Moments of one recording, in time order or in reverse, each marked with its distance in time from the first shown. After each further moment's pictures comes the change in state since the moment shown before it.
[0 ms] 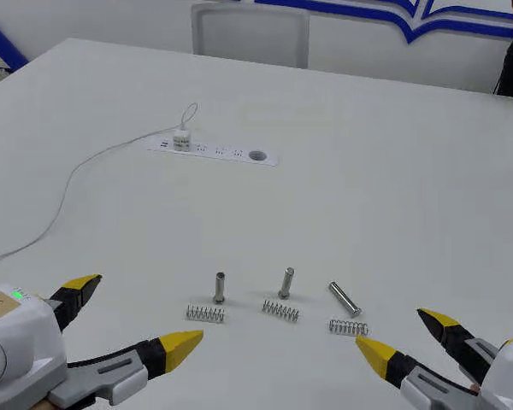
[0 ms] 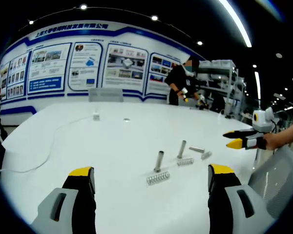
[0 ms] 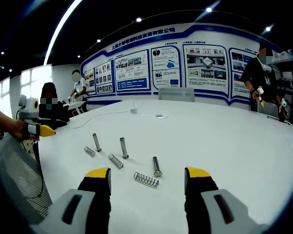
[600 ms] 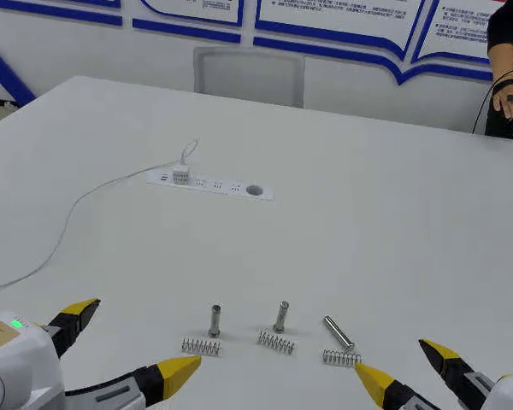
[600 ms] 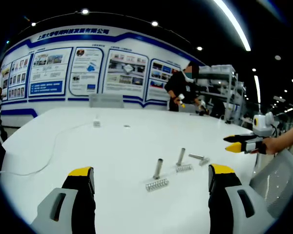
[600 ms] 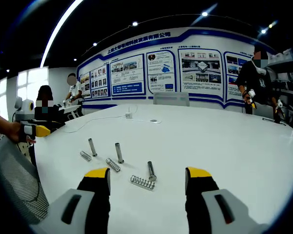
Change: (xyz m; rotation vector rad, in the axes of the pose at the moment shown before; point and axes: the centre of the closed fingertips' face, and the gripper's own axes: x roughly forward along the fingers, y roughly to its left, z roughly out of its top) left arm -0.001 0.001 0.013 -0.008 -0.063 0.001; right arm -0.003 -0.006 0.010 -0.003 -0.038 -0.043
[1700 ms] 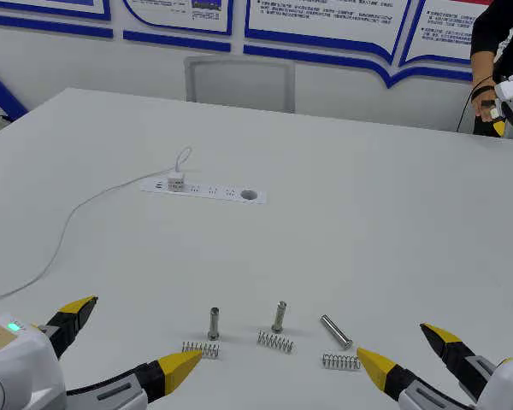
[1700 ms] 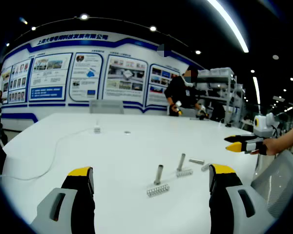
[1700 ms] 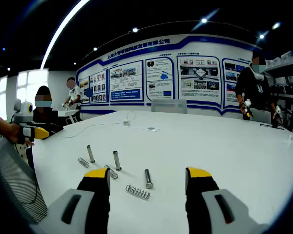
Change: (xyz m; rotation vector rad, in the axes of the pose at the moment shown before) left arm -0.002 0.002 0.010 0.007 -0.050 0.005; right arm -0.003 -0.004 0.014 -0.013 -0.061 -0.026
